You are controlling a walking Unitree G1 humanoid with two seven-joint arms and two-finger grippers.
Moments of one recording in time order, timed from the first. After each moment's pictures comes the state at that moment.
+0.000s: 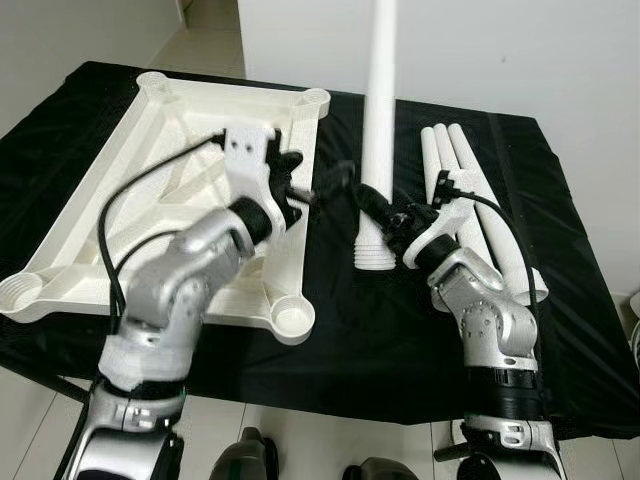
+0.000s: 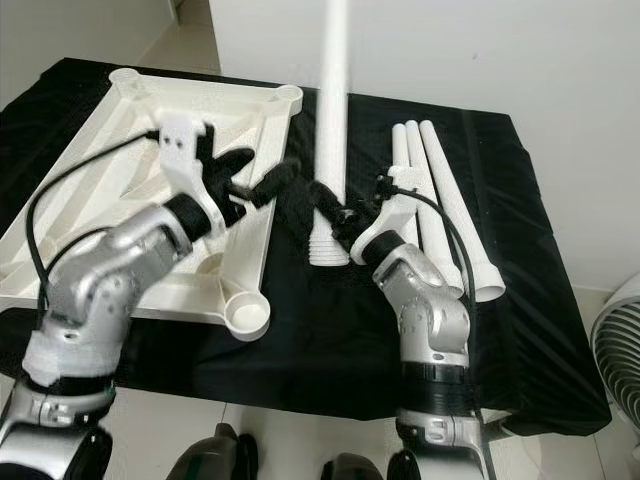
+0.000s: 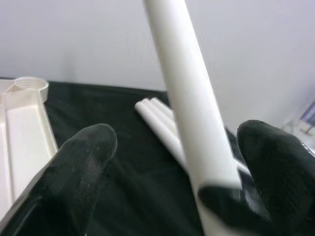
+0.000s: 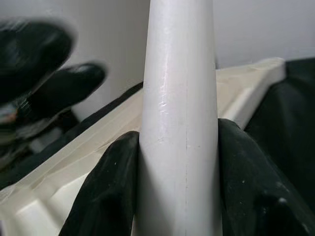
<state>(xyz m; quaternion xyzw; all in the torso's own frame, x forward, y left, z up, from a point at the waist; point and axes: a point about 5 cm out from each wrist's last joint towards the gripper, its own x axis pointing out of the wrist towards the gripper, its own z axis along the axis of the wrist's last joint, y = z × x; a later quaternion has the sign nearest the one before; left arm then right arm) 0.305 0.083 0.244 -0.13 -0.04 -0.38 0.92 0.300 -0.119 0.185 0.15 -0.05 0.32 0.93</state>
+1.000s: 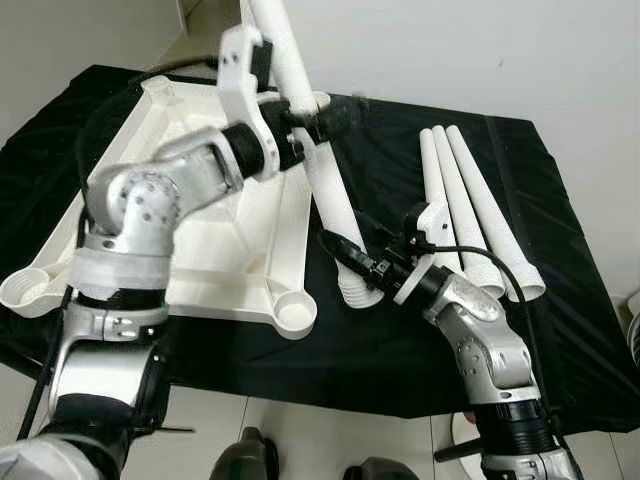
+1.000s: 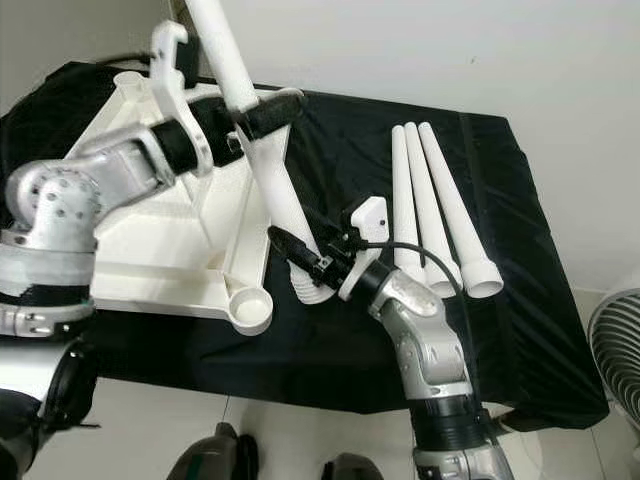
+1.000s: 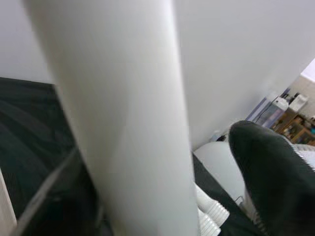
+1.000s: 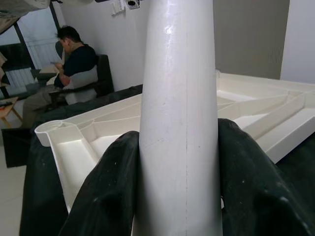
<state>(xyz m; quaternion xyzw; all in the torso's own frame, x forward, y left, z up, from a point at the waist) 0.327 0.087 0.293 -0.20 0.01 -0.45 0.87 0.274 -0.108 0.172 0.04 -0.09 0.44 0.89</state>
